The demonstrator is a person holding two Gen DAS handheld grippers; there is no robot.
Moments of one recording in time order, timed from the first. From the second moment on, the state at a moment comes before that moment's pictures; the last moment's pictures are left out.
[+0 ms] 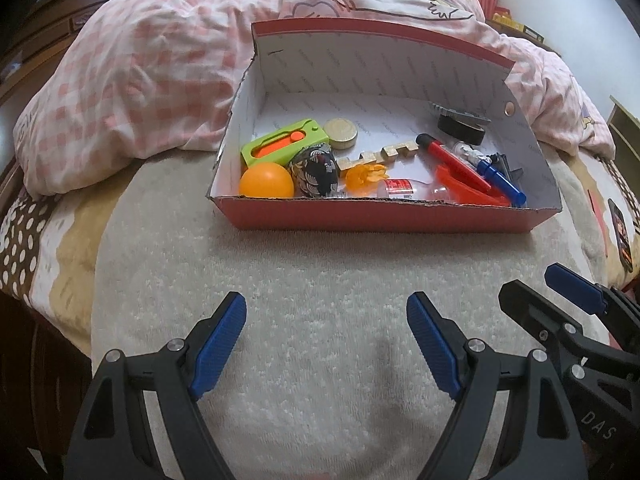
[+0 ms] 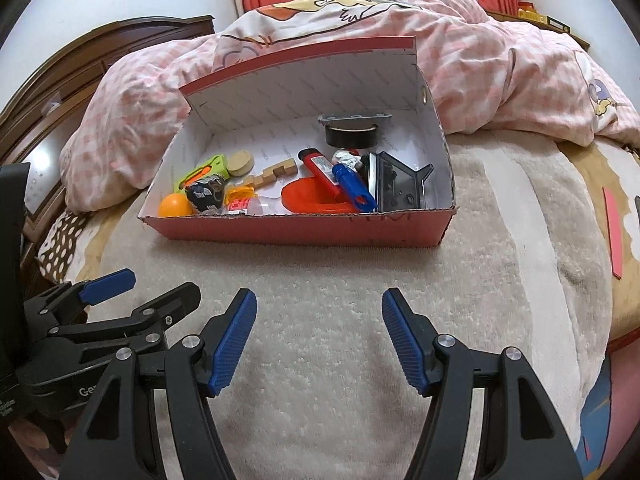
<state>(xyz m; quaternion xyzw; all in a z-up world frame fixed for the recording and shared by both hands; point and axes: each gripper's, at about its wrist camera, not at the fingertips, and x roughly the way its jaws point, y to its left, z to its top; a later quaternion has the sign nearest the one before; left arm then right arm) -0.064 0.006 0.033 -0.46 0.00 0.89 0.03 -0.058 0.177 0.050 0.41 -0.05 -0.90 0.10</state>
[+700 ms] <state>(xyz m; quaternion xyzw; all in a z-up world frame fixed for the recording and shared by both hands) -0.064 0.005 0.030 -0.46 -0.01 0.89 0.03 -0.057 0.178 0.050 0.41 -0.05 -0.90 0.10</state>
